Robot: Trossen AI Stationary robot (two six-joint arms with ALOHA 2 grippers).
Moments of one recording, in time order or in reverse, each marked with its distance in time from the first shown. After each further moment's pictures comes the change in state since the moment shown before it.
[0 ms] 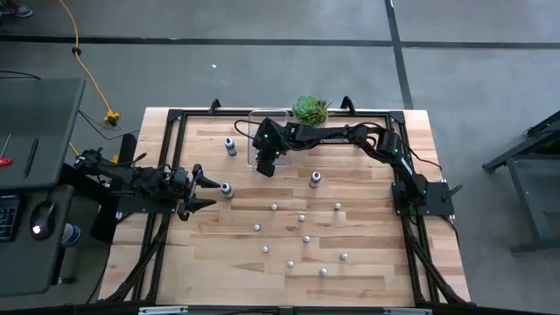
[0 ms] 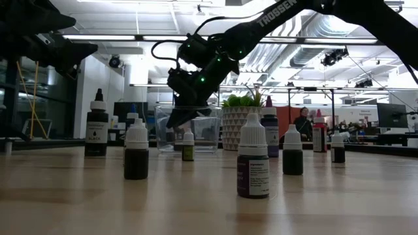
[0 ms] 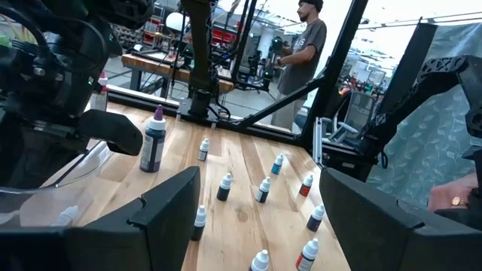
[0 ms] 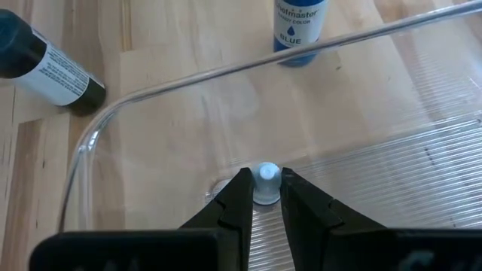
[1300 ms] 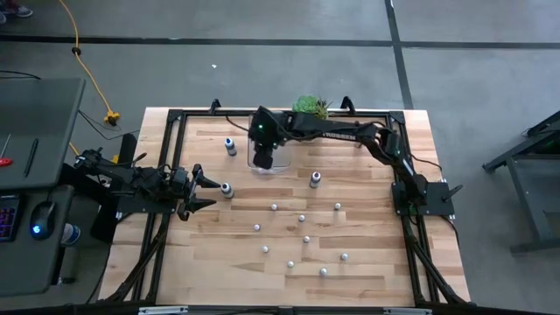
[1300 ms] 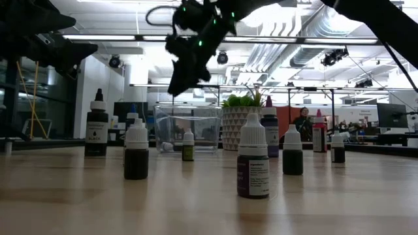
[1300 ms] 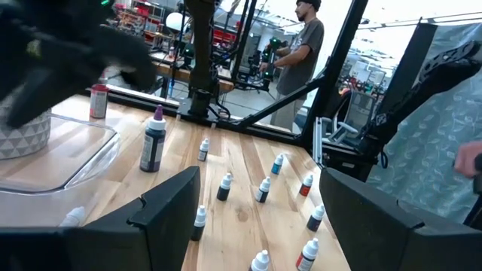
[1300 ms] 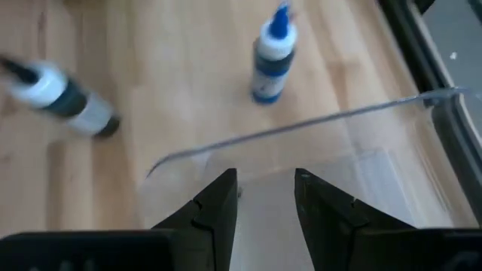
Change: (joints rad) left arm 0.000 0.000 0.000 0.000 0.000 0.000; right arm 0.044 -0.026 0.330 -0.411 0.136 -0.045
